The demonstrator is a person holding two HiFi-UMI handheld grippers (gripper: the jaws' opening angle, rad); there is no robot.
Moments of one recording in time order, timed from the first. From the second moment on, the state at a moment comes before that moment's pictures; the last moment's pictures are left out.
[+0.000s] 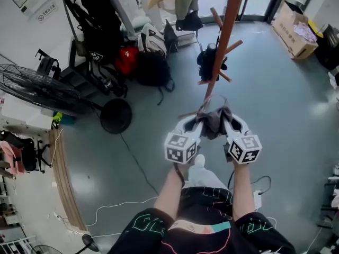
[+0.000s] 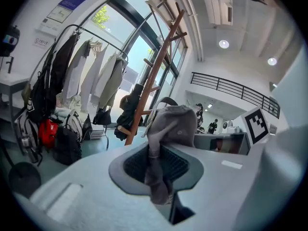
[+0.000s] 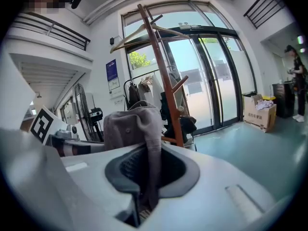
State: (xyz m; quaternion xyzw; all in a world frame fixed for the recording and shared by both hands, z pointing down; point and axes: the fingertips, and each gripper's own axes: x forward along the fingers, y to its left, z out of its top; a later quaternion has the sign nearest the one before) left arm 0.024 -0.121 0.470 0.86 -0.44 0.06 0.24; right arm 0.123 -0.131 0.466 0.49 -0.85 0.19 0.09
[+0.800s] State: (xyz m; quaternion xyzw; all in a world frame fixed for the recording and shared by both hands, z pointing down) left arm 0.017 -0.157 0.532 0.82 -0.48 0.11 0.28; right arm 0.113 -0.174 0.528 0.44 -0.86 0.25 0.12
